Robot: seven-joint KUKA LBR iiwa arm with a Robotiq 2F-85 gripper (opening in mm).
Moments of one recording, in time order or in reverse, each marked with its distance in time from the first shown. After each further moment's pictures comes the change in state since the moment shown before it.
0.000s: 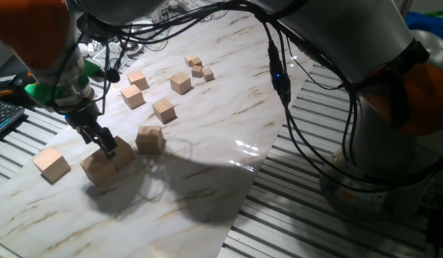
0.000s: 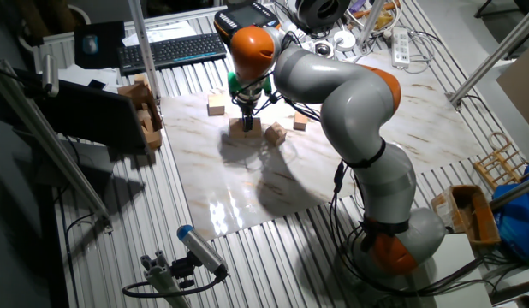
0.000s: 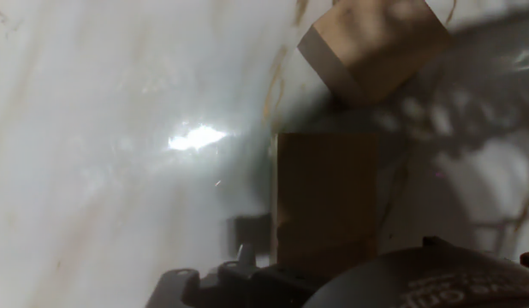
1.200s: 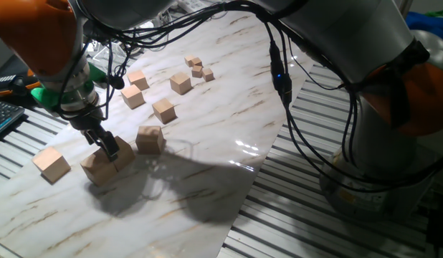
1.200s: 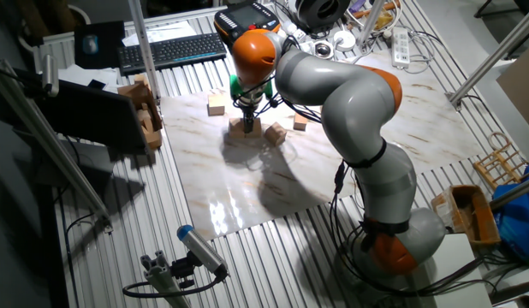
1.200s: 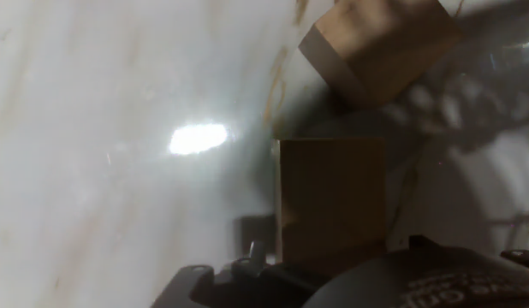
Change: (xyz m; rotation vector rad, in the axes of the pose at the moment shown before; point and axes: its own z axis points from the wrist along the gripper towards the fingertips) arm -0.006 0.005 0.011 -0.029 -0.001 0.044
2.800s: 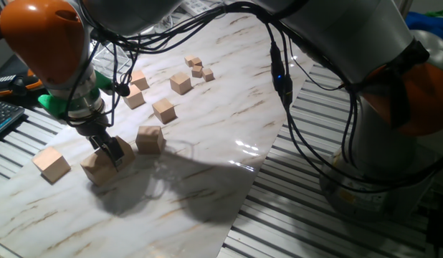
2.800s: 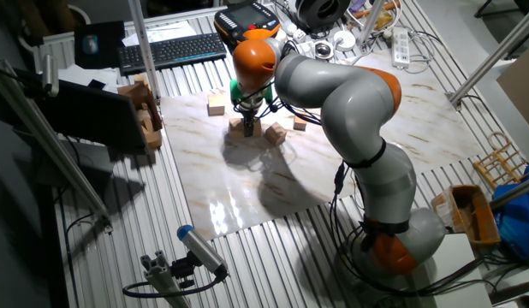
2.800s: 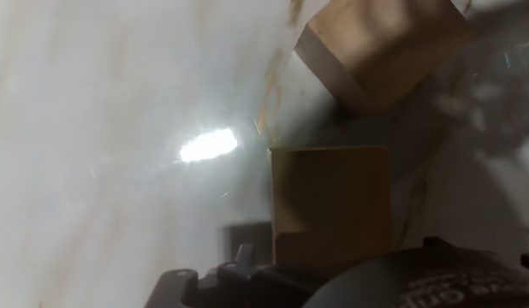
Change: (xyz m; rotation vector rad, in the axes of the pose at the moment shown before) arm -0.002 -0.007 0.016 -0.004 -0.004 0.009
